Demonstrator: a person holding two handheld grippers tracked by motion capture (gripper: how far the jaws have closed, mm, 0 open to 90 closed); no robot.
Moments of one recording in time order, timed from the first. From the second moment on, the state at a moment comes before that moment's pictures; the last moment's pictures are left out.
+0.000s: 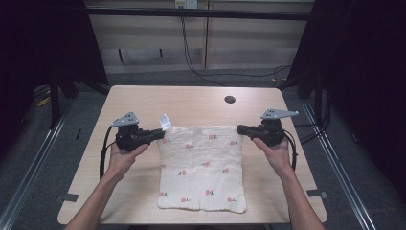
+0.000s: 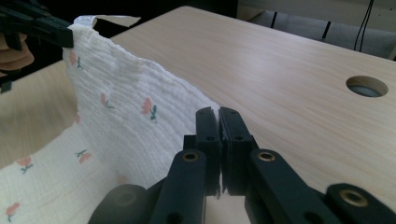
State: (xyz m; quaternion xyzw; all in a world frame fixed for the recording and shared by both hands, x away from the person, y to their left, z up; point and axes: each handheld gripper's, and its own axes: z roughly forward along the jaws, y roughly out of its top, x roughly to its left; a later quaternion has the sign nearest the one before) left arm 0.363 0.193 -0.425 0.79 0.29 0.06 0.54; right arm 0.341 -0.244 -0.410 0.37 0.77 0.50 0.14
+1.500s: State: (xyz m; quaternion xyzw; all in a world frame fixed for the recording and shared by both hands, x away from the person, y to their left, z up) left arm 0.282 0.200 -0.452 0.85 0.21 0.03 0.48; right arm 0.244 -0.239 -0.437 0.32 0.82 0.46 0.07
